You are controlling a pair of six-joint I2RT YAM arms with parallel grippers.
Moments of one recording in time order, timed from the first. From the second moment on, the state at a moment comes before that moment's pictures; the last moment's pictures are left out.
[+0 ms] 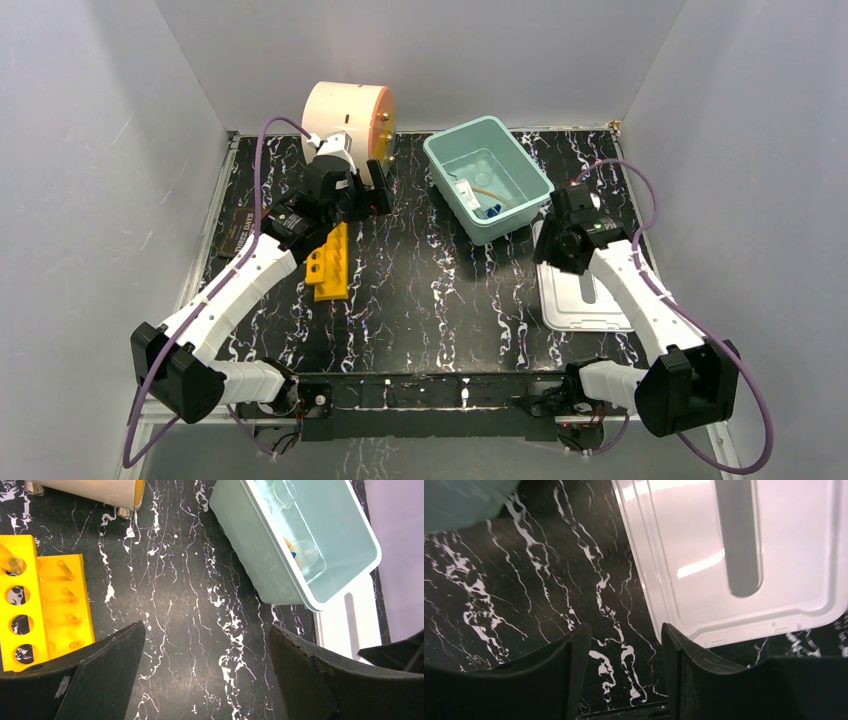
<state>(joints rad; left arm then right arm) -0.56 1.27 1.22 -0.47 -0.19 -0.54 0.28 1.18 1.04 -0.91 0.19 0.49</state>
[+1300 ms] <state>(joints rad) -0.56 1.27 1.22 -0.47 -0.16 -0.54 0.19 1.42 0.76 -0.52 0.14 0.47</state>
